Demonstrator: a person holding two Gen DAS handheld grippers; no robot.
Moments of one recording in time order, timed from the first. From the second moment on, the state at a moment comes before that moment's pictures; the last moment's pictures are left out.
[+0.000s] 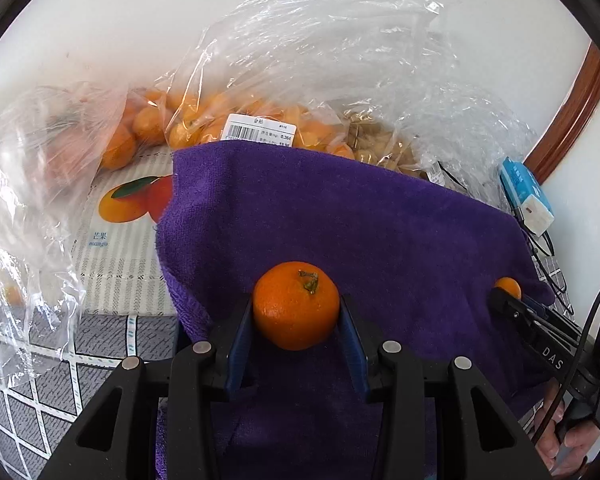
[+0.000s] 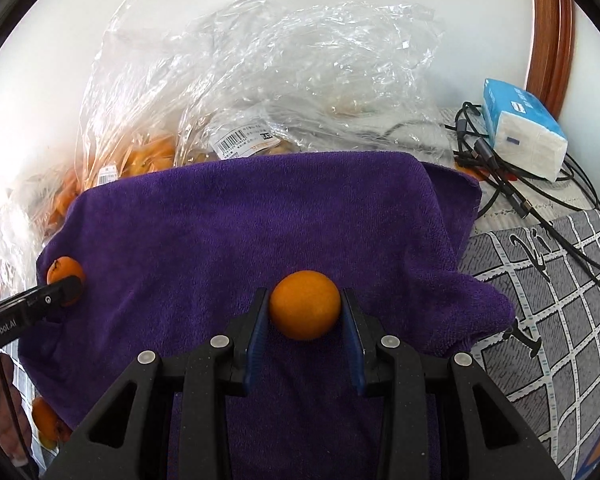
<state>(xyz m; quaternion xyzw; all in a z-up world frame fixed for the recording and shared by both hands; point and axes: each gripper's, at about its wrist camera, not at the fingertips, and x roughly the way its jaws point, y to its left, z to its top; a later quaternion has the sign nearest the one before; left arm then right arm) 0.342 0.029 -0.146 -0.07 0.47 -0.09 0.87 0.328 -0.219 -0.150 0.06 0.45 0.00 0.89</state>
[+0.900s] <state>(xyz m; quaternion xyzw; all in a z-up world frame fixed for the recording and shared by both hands) 0.326 0.017 -0.120 -0.05 0.47 -0.08 0.88 0.275 -0.216 -0.110 0.02 0.41 -0.04 0.91</state>
